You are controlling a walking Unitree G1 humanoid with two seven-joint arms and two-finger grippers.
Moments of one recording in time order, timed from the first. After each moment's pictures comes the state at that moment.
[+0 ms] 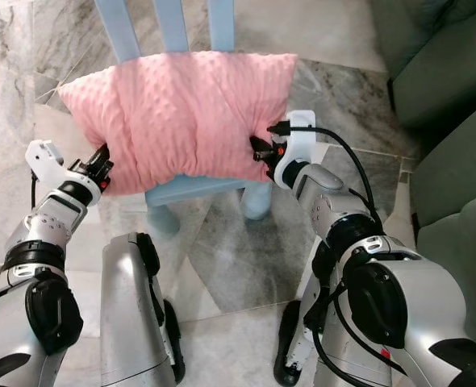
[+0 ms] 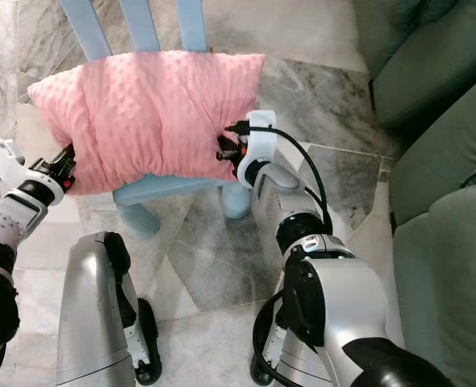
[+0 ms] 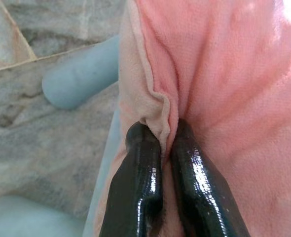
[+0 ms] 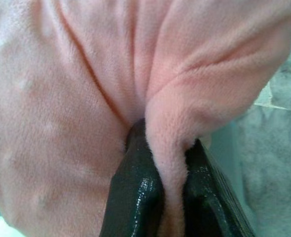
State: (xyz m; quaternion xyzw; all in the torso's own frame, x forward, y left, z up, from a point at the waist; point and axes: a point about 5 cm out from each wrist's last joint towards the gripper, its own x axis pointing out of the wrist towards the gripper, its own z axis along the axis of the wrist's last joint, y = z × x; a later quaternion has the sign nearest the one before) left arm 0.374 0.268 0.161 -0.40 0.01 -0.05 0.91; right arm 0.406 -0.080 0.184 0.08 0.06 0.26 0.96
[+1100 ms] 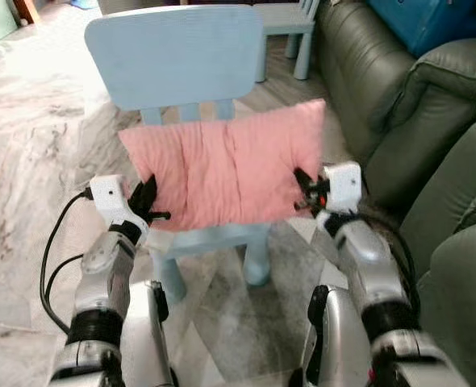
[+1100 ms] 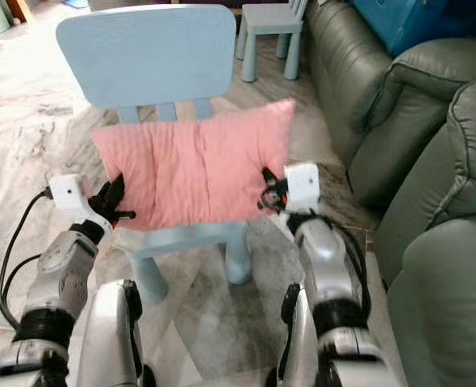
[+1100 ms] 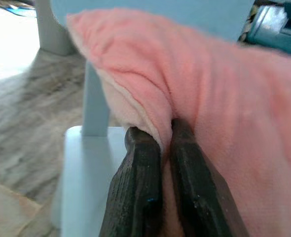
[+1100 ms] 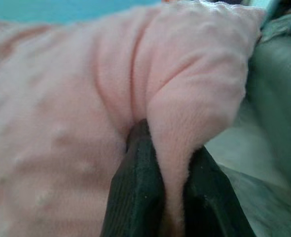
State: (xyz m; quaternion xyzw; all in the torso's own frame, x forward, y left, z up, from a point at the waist) left arm 0.324 0.190 0.112 -0.12 -0.03 -0.06 0.99; right arm 0.331 -0.149 0.124 -0.04 -0.07 0.13 0.99
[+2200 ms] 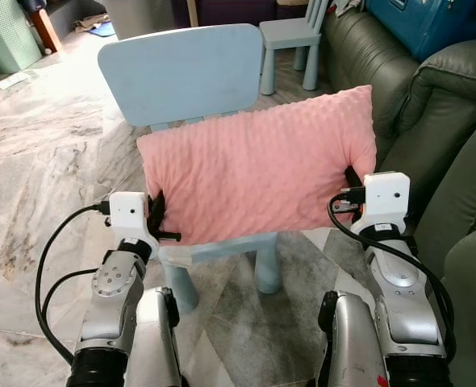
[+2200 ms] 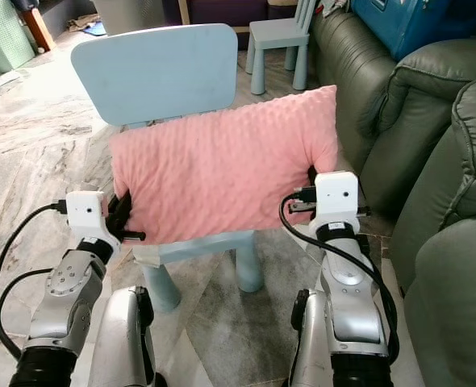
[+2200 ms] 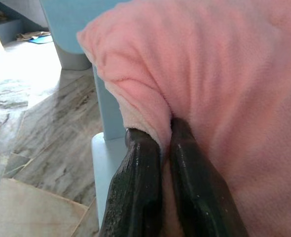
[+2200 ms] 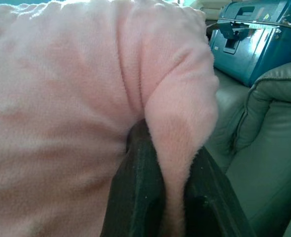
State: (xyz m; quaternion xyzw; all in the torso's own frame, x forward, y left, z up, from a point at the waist) left arm 0.308 0.167 0.111 -0.02 -0.01 -0.05 1.00; right arm 0.306 -0.172 0.163 -0.11 -0.09 -0.01 0.99
